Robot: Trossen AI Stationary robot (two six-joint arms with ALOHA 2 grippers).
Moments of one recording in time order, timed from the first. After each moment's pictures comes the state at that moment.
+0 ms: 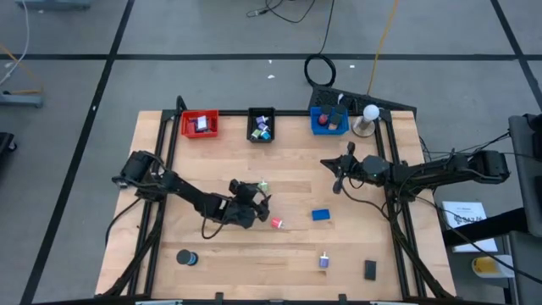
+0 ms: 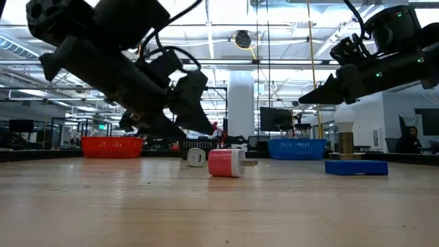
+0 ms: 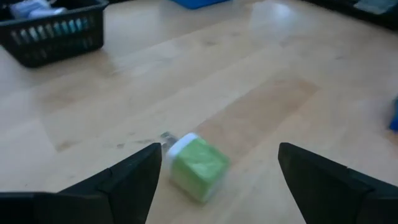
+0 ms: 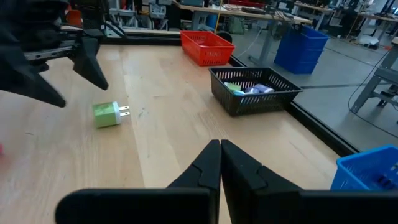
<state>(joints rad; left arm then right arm) -0.31 1.87 0.80 0.32 -0.87 -0.79 -0.12 0.97 0.12 0.65 0.26 -0.07</state>
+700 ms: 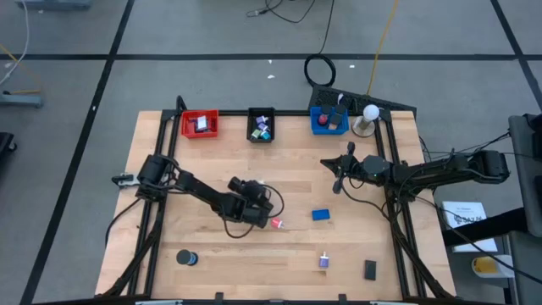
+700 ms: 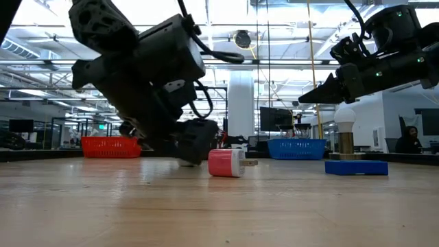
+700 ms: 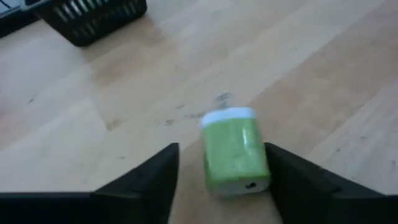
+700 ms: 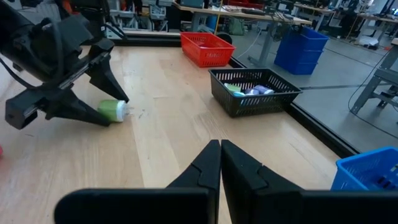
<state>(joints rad) -0.26 2.02 1.01 -0.18 -0.89 -0.94 -0.12 0.97 0.12 0.66 0.26 -0.07</state>
